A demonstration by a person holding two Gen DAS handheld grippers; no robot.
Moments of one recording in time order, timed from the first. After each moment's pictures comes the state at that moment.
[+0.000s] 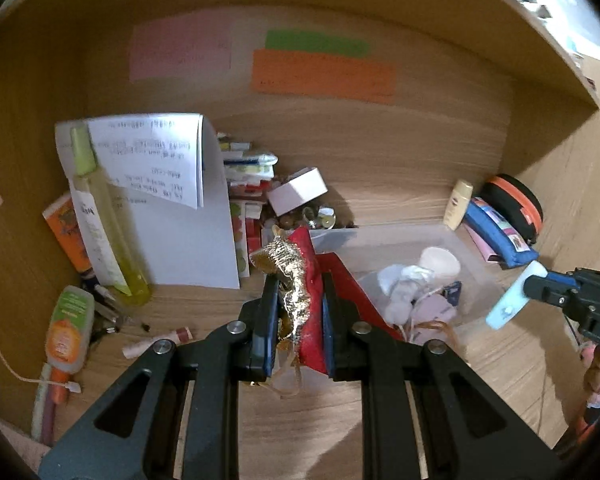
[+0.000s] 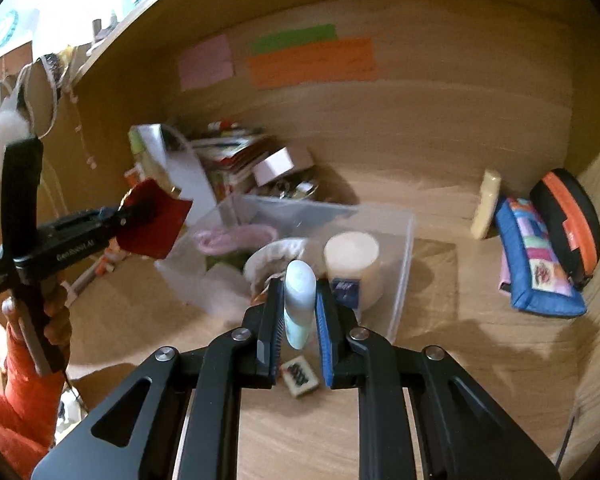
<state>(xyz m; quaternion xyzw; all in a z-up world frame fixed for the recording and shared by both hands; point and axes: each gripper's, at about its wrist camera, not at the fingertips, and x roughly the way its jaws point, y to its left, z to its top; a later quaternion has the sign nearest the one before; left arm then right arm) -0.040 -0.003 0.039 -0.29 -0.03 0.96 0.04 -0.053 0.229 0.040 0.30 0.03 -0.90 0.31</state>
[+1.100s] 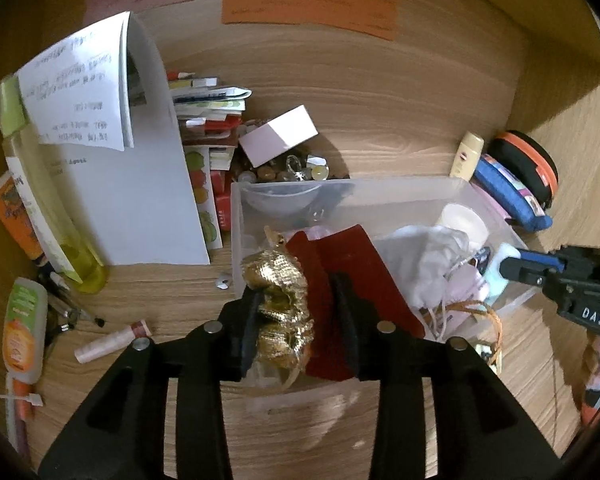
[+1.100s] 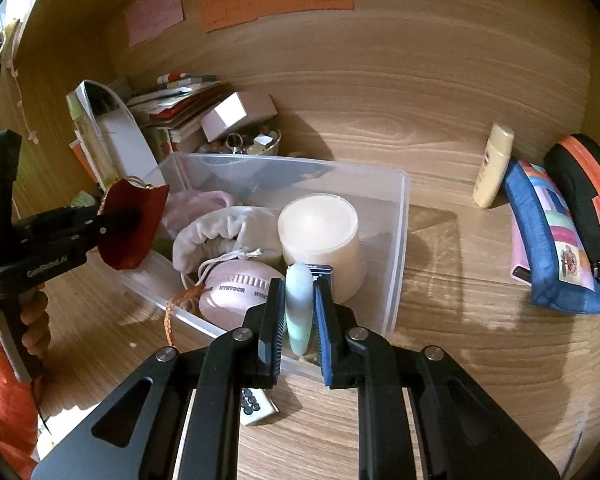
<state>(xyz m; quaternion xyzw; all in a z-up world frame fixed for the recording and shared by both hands) -0.085 0.011 -0.003 -0.35 -0.01 0.93 0.07 -0.106 0.211 -0.009 0.38 0.05 -0.89 0.27</state>
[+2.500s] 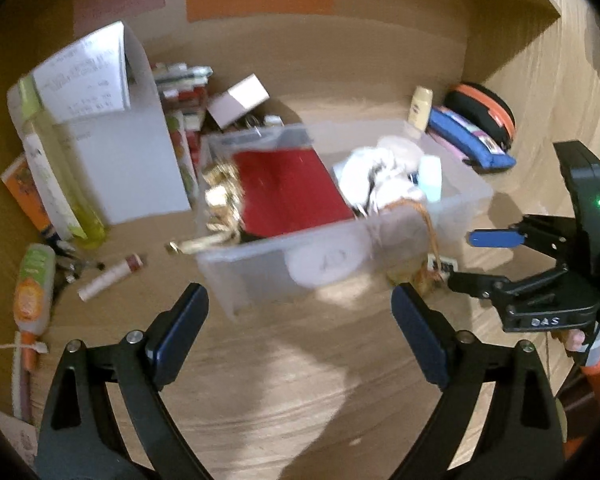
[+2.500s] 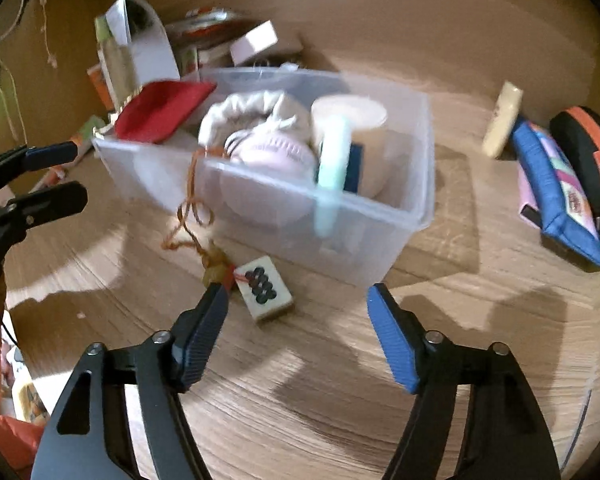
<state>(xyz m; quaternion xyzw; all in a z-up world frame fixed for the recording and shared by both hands) -0.014 0.036 -0.017 -0.38 0.03 0.92 0.09 -0.063 0.214 -0.052 0.42 0.12 -0.86 0.28</state>
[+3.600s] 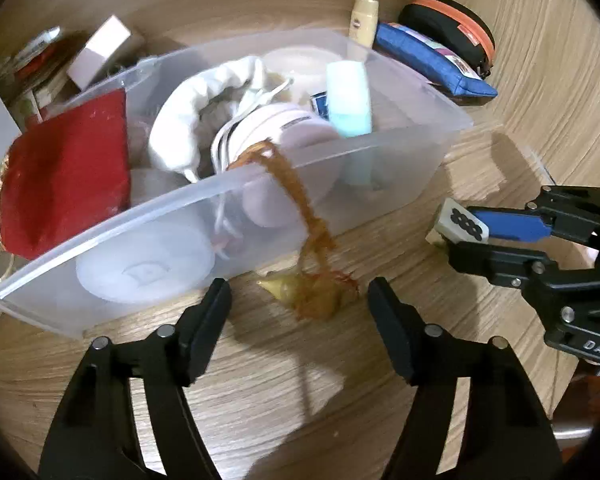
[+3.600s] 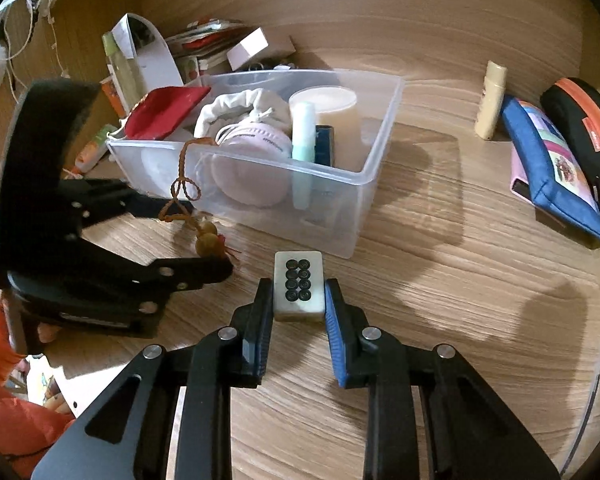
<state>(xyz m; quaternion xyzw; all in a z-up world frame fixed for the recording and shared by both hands) -0.064 0.132 -0.070 -0.47 0.07 0.87 0.15 -0.057 0.255 -0.049 0.41 0.08 -0.85 0.31</state>
